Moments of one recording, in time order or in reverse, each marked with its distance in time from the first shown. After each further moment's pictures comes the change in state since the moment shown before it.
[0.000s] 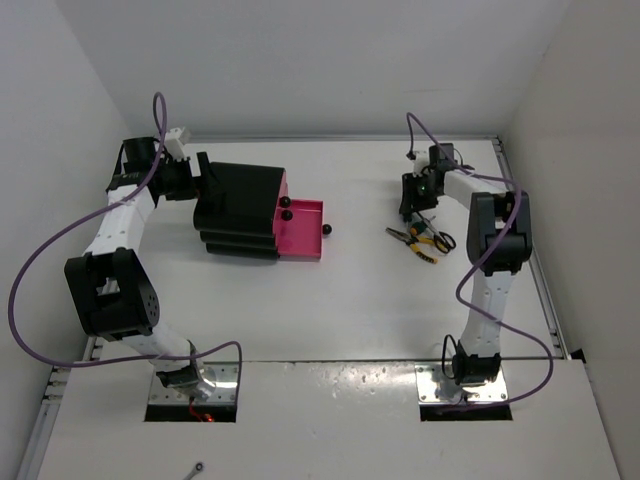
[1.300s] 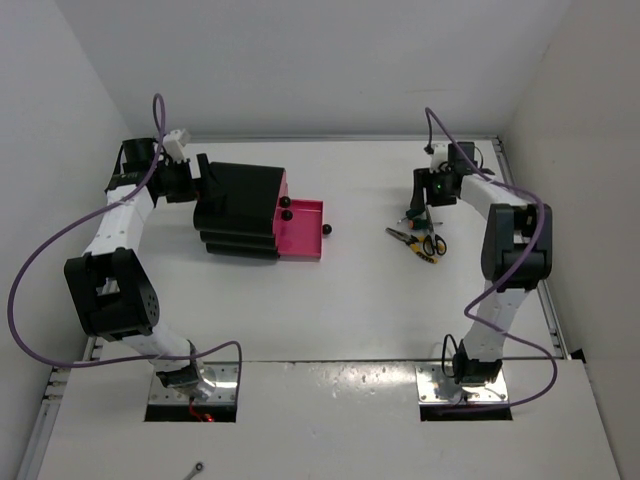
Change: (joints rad) left arm 0.006 0.000 0.003 -0.037 0.028 0.000; right arm -0.049 -0.201 -0.154 0.063 0.026 -0.011
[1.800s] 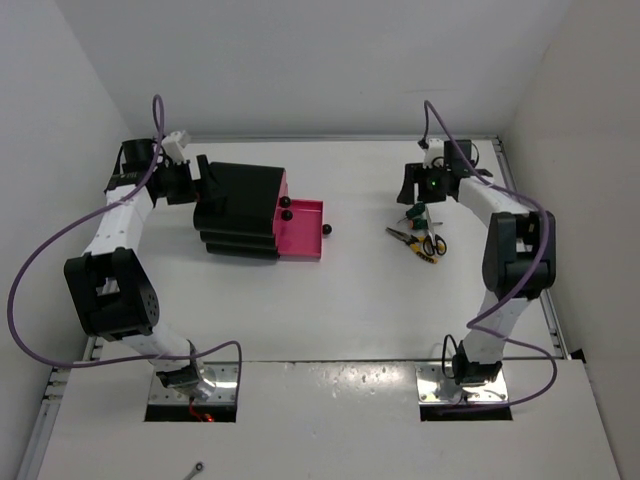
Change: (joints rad) left arm 0.011 0.002 0.000 -0.023 0.029 -0.002; right arm 0.053 -0.073 -0.030 0.076 -0.159 0.095
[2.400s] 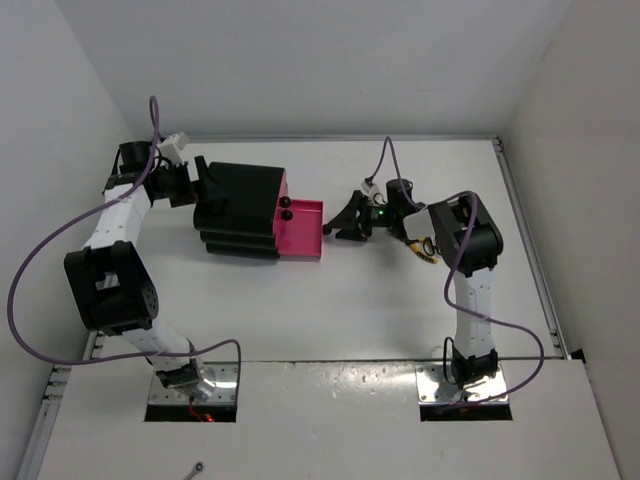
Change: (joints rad) left arm 0.026 0.039 0.003 -0.004 0.109 -0.006; right arm 0.246 0.369 -0.201 0.870 -0.524 0.919
